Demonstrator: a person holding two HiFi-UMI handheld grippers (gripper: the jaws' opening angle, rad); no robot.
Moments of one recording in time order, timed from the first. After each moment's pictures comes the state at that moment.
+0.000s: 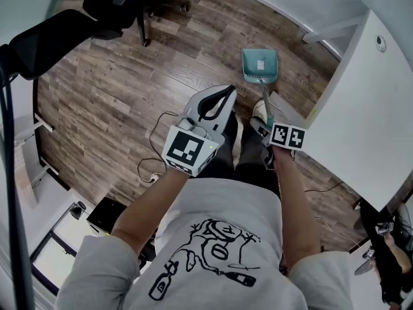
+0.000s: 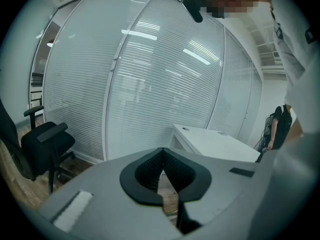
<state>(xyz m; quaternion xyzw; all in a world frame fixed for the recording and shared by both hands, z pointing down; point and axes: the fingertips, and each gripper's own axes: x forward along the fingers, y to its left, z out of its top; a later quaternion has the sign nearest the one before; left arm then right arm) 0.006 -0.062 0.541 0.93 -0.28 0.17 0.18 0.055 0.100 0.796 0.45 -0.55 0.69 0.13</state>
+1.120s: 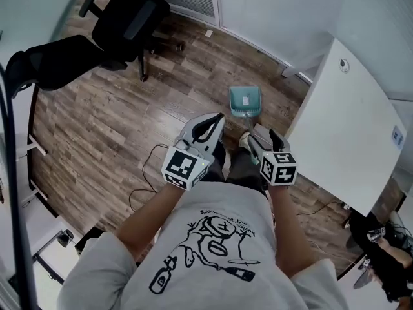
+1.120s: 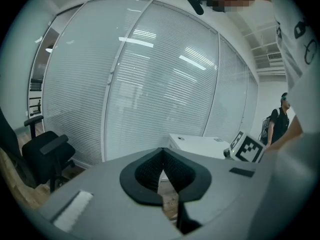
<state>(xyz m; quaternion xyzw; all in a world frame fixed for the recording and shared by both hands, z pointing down) -0.014 -0.042 0.468 0.94 -0.27 0.14 0.17 0.089 0.044 0.603 0.56 -0.68 0.43 0.21</state>
